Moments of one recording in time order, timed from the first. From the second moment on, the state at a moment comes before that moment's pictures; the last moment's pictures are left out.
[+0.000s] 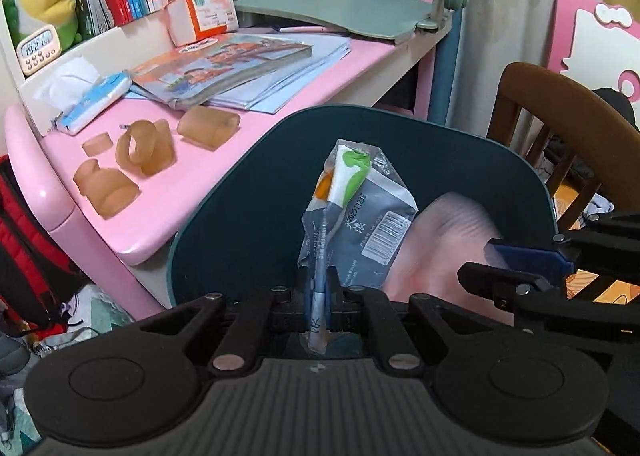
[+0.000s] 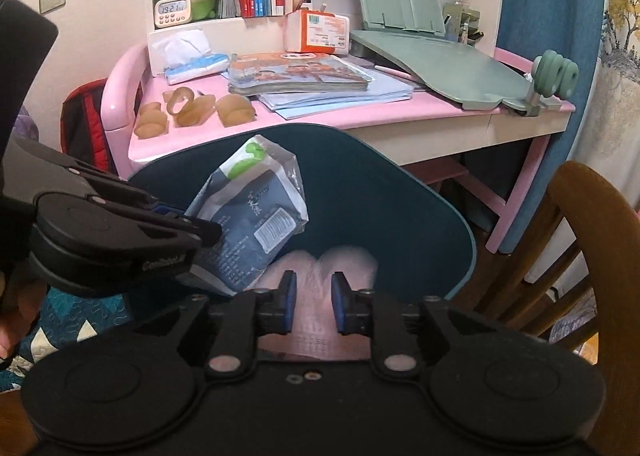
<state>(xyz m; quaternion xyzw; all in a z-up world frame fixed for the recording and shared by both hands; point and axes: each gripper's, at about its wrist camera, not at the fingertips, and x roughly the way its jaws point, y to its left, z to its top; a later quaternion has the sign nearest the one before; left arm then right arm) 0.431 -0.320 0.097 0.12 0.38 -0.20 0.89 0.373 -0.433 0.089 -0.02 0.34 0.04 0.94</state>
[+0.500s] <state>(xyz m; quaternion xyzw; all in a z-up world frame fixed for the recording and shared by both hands) 0.404 -0.312 0.114 0.10 0.37 -0.22 0.90 0.335 -0.438 0.113 -0.01 0.31 0.05 0.95</state>
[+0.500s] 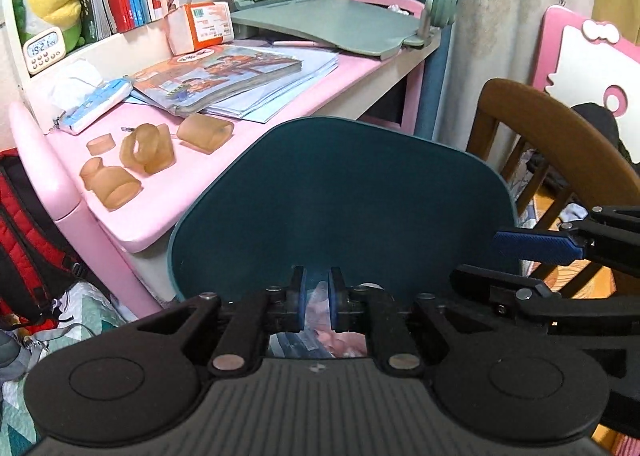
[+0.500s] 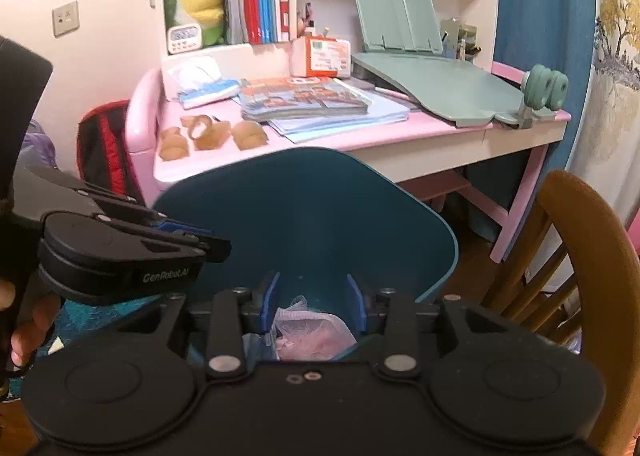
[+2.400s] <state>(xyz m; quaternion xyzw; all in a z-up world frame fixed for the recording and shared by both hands) 0.126 0.157 0.004 -0.13 0.37 0.07 0.92 0.226 -0.061 -0.018 -0.02 0.38 0.41 0.83</state>
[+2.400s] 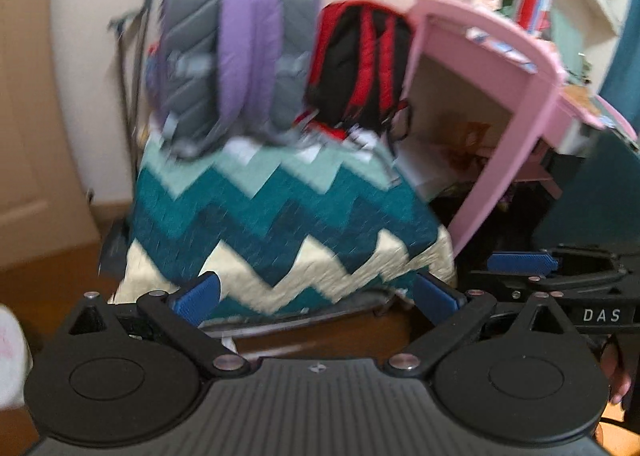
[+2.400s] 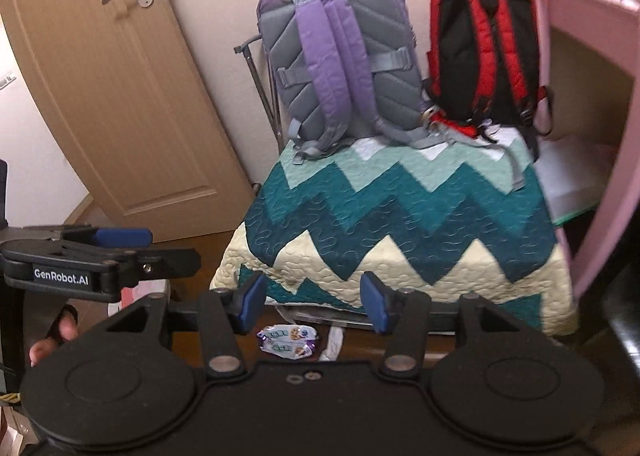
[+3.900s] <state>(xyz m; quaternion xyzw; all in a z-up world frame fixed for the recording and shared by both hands) 0.175 0.251 -0.480 0.05 0.66 -0.08 0.74 0.225 0.053 -0.488 -0.33 0.63 0.44 0.56</state>
